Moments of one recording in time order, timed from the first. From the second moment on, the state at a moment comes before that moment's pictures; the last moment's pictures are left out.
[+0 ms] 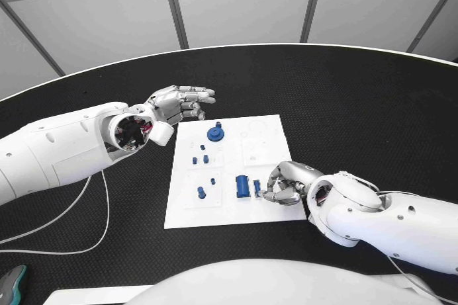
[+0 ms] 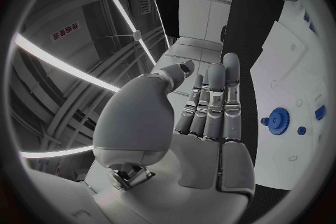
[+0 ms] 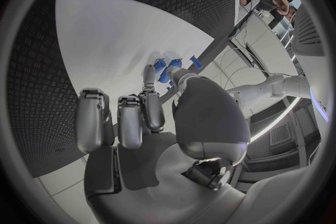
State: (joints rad) left arm 1.20 -0.81 -0.05 1.29 0.08 0.13 0.15; left_hand 1.33 -0.15 0.57 -0.01 0.11 0.82 0.21 0.28 0.34 0.92 0.14 0.44 0.16 1.08 0.06 1.12 0.46 0.17 1.04 0.14 0.90 0.57; right arm 0.99 -0.85 -0.10 1.80 -1.45 -0.33 -0.54; right_hand 1.10 -0.17 0.37 0.27 0.31 1.03 0.05 0.46 0.63 1.47 -0.02 1.34 1.31 1.47 -0.09 1.55 1.31 0.04 1.47 0.02 1.45 1.31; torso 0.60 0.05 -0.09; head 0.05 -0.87
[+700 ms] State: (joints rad) left arm 1.20 -0.82 -0.05 1.29 0.08 0.13 0.15; left_hand 1.33 -0.15 0.57 -0.01 0.11 0.82 0.21 0.28 0.34 0.92 0.14 0.44 0.16 1.08 0.06 1.12 0.46 0.17 1.04 0.14 0.90 0.57; right arm 0.99 -0.79 -0.10 1.72 -1.45 -0.32 -0.55; right_hand 1.16 -0.17 0.38 0.26 0.28 1.03 0.04 0.47 0.64 1.46 -0.03 1.35 1.31 1.47 -0.09 1.55 1.31 0.04 1.47 0.02 1.45 1.31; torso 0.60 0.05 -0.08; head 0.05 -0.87
